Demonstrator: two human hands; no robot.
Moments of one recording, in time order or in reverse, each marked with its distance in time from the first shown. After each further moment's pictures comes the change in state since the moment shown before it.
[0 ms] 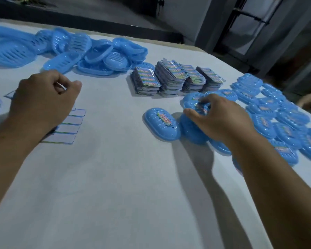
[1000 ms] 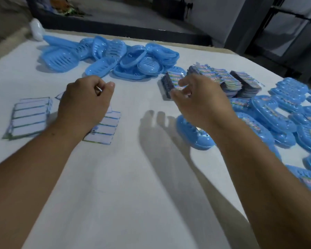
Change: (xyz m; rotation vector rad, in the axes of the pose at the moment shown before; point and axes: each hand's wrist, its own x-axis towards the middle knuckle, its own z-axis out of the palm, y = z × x) left_hand 0.001 0.002 -0.001 -0.005 0.012 0.019; right_hand 0.012 -0.108 0.013 0.367 0.051 -0.272
